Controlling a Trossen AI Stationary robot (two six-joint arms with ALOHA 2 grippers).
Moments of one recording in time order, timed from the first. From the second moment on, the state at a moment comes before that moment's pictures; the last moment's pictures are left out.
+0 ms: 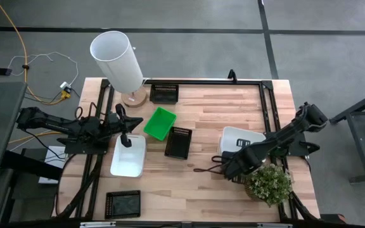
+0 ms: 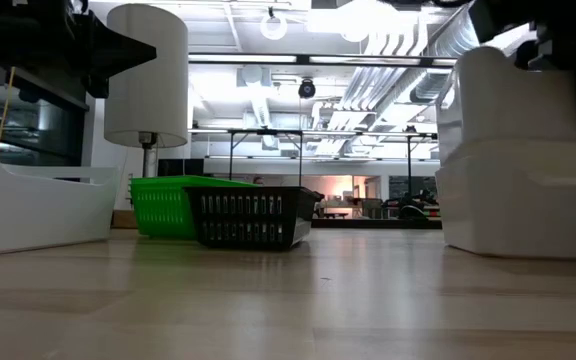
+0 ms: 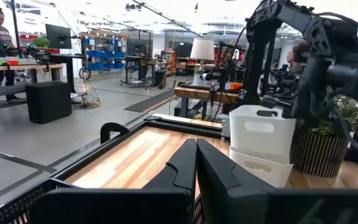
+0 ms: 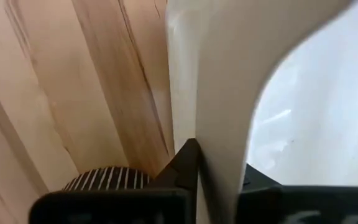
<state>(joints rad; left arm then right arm) -0.05 0.43 0.10 0.42 -0.47 -0.02 0.53 1.58 1.19 -1.23 0.11 0.73</state>
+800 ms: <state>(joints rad) -0.05 0.43 0.10 0.42 -0.47 -0.02 0.54 1.67 1.20 -1.23 0.06 0.74</state>
